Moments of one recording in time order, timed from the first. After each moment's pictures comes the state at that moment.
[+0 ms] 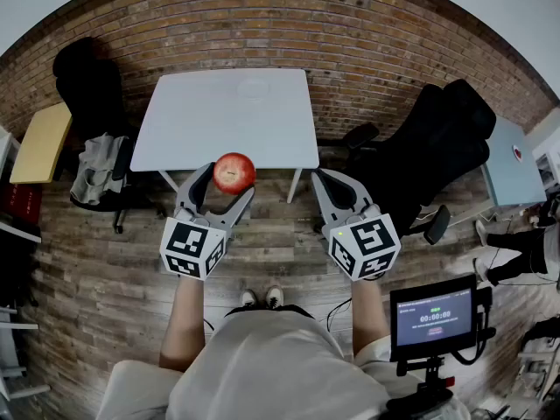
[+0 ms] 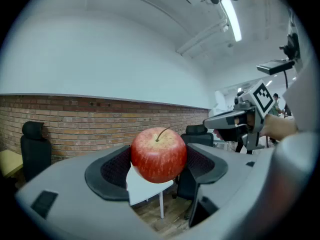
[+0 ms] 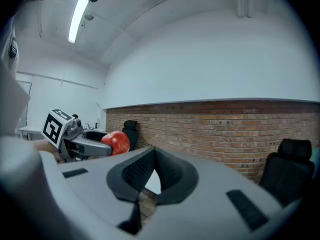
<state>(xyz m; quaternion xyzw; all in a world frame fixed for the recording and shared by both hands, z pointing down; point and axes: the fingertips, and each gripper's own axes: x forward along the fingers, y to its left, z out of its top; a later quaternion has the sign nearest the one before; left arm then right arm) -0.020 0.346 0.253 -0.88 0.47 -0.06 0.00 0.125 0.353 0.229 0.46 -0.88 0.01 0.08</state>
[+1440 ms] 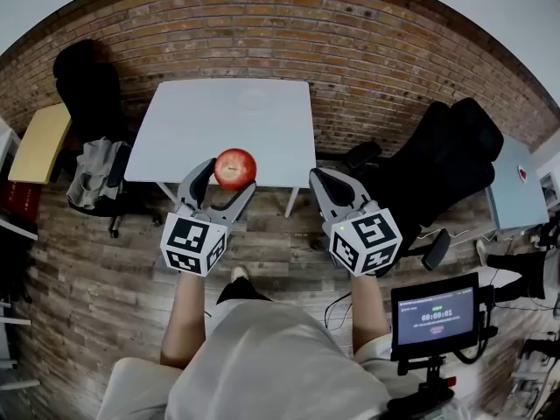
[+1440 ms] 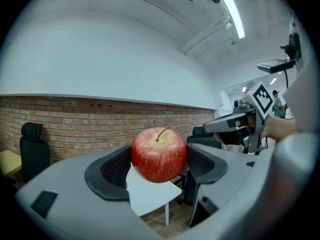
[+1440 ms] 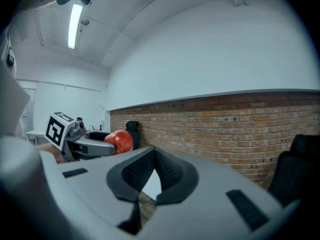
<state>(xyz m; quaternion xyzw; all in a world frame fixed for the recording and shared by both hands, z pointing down) 0.009 0.278 0.253 -0.87 0.49 -0.05 0.01 0.148 0.279 0.238 0.43 -0.90 0.02 0.07</state>
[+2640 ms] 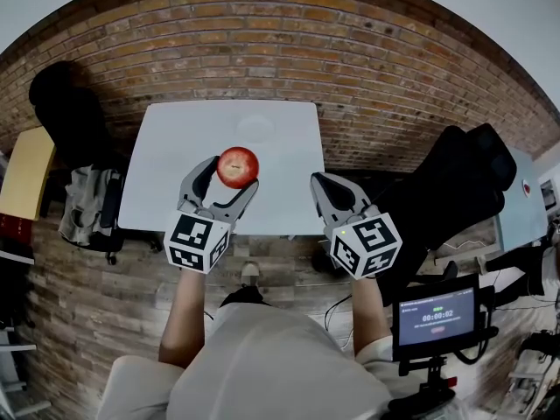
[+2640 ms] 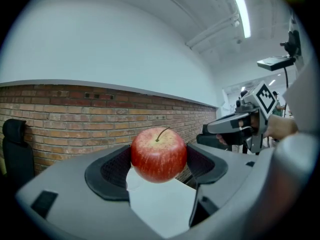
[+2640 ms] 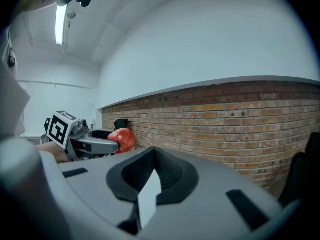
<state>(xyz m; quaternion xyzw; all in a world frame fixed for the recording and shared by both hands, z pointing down) -0.036 0.087 0.258 -0.88 0.47 -0.06 0.00 0.101 0.103 0.245 0.45 -0.89 0.04 0.08</state>
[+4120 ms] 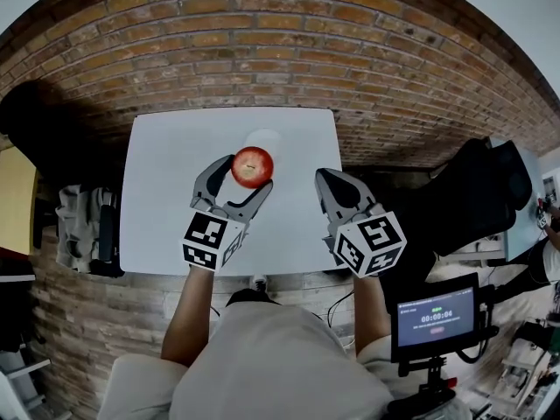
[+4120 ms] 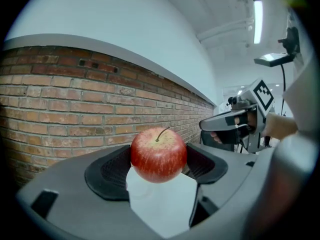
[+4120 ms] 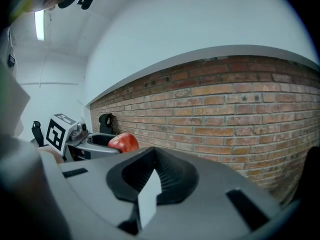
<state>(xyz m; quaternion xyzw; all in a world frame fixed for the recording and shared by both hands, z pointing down) -0.068 -0.114 0.314 -0.90 0.42 -0.09 -0.06 0.048 -0.098 0.287 0.47 -0.87 0.09 0.11</state>
